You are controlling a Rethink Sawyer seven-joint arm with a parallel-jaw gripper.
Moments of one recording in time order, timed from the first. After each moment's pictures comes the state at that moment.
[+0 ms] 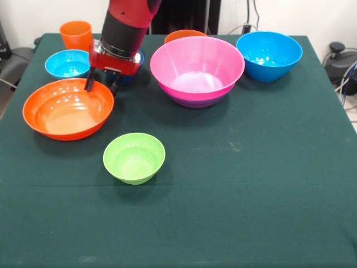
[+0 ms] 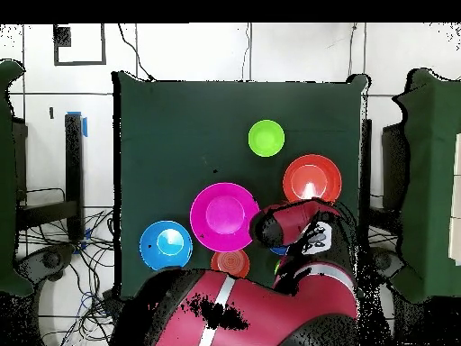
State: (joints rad) arm -0.25 -0.34 -0.23 1.54 -0.67 0.20 1.91
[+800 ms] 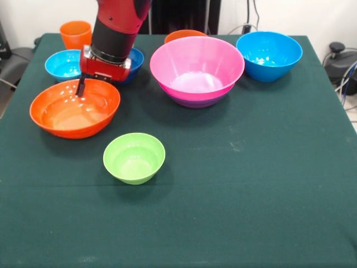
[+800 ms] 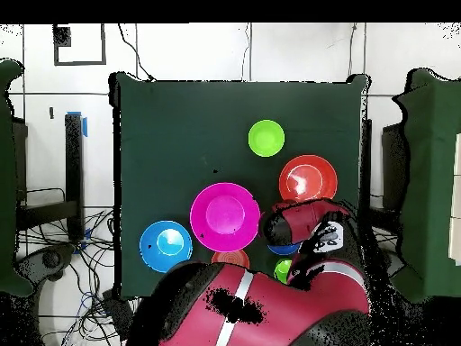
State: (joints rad) arm -0.29 -0.32 -0.22 1.51 -0.67 0.18 1.91
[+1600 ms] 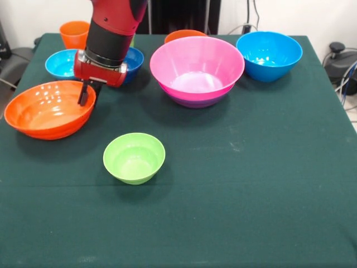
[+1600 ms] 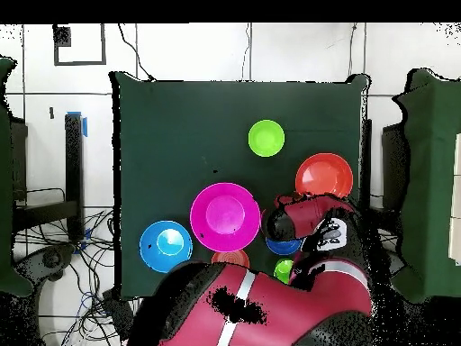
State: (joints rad) arm -0.29 -0.32 -0.22 1.48 -0.67 0.12 1.91
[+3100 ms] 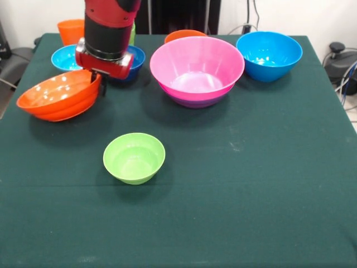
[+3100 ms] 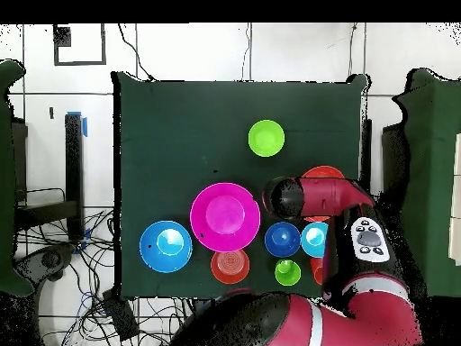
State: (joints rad) arm -0.44 -0.47 0.00 1.51 -0.49 0.52 1.91
